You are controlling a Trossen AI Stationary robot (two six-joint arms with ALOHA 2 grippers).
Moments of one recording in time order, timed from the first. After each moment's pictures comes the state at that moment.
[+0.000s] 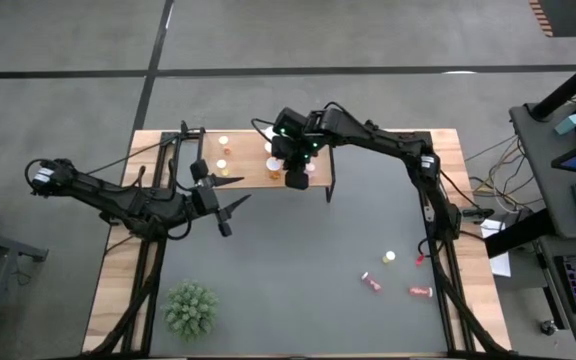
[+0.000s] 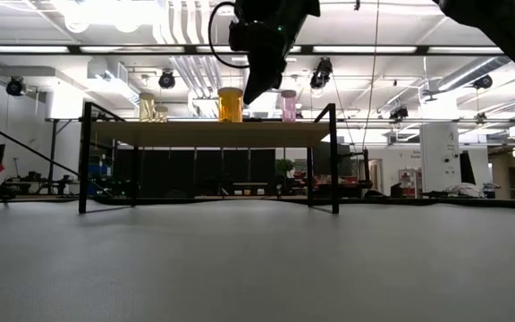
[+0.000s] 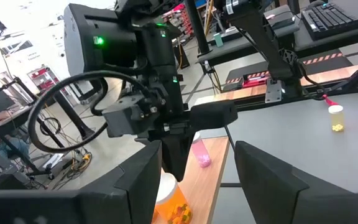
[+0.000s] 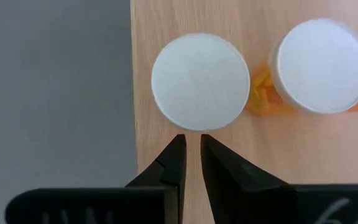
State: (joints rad) left arm -0.30 0.90 0.78 0.04 -0.77 0.30; right arm -0.31 2.12 2.22 -1.16 -0.15 -0.27
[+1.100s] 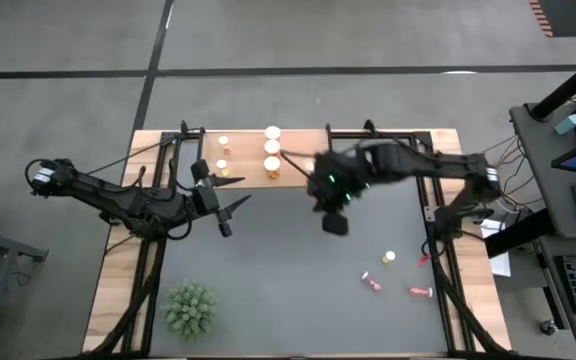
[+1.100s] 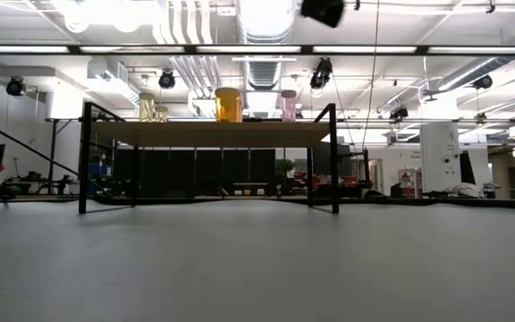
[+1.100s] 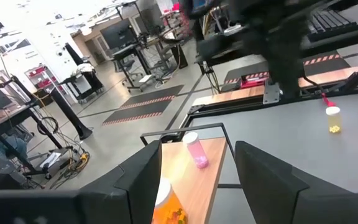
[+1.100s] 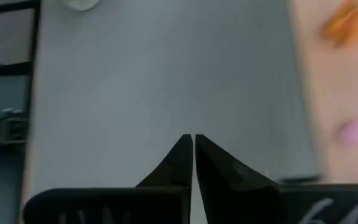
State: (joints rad) left arm -0.30 0.91 0.78 0.04 -0.76 0.29; right arm 0.01 1.66 1.79 -1.11 -0.16 0.12
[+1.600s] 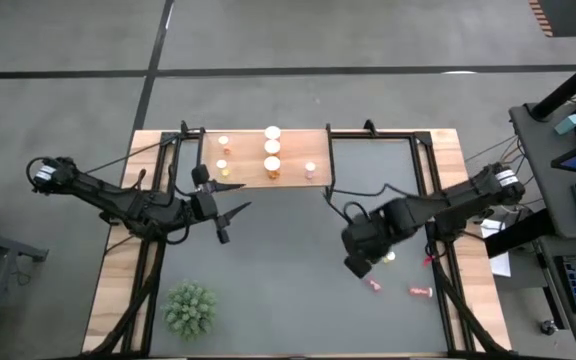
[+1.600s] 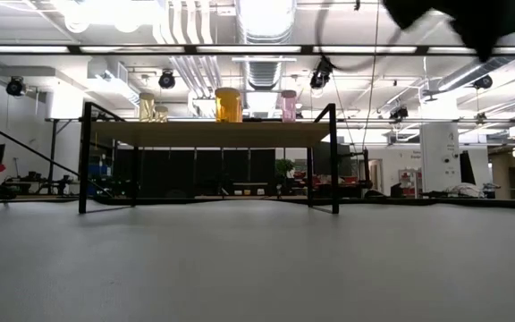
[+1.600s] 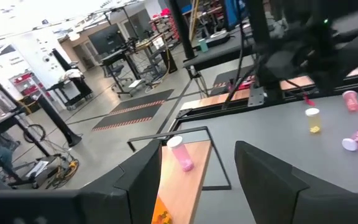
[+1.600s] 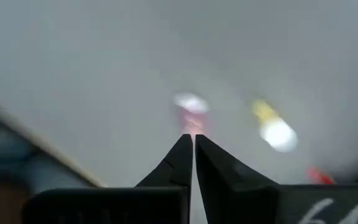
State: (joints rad) left arm -0.36 0.91 0.78 0.04 -0.76 0.29; right arm 0.32 1.53 1.35 -1.29 -0.16 1.16
